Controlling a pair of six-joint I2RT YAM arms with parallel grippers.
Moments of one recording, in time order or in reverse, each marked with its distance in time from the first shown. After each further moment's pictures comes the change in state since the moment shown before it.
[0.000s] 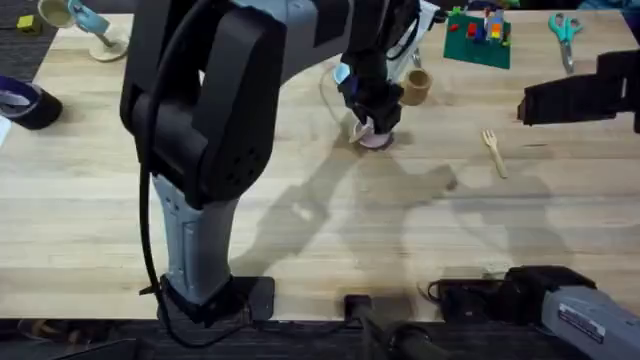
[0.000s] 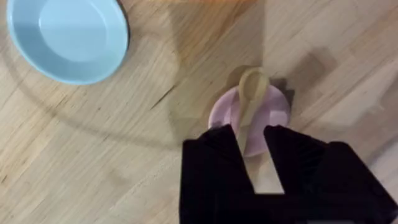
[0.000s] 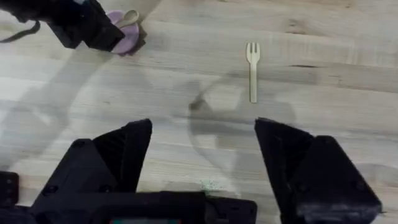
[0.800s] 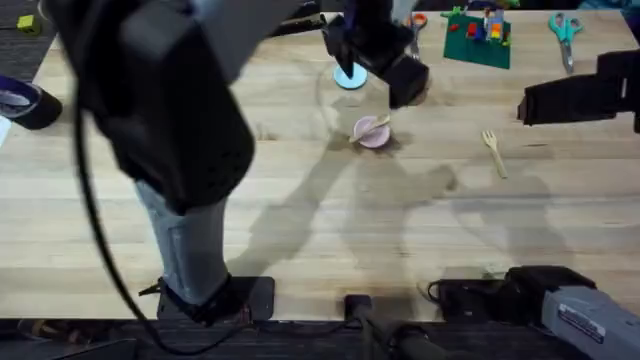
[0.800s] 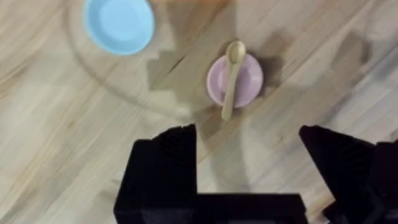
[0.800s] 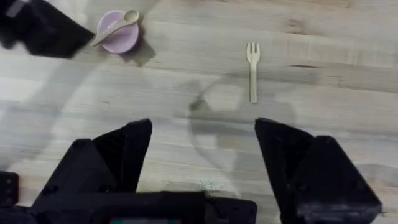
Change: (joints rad) left arm 0.039 -0.053 0.359 -0.385 -0.004 0.072; right arm 0.000 0.000 0.000 0.000 0.000 0.000
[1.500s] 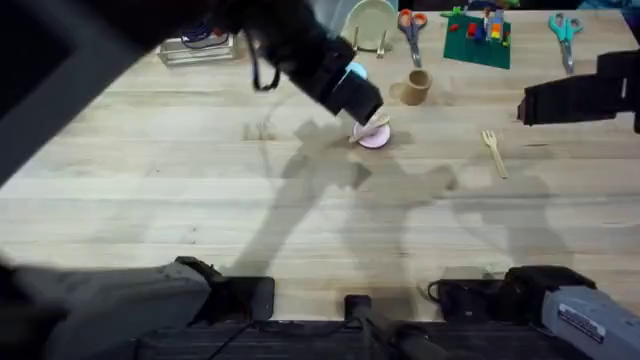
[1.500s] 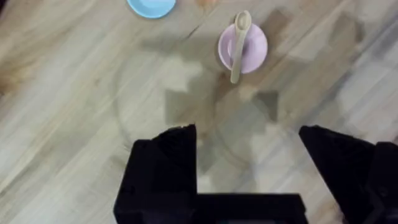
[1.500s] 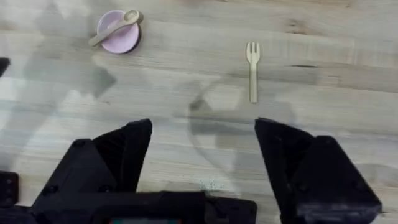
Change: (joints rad) left arm 0.081 -0.594 -0.616 0.284 0.000 0.031; right arm 0.000 0.000 0.000 0.000 0.000 0.000
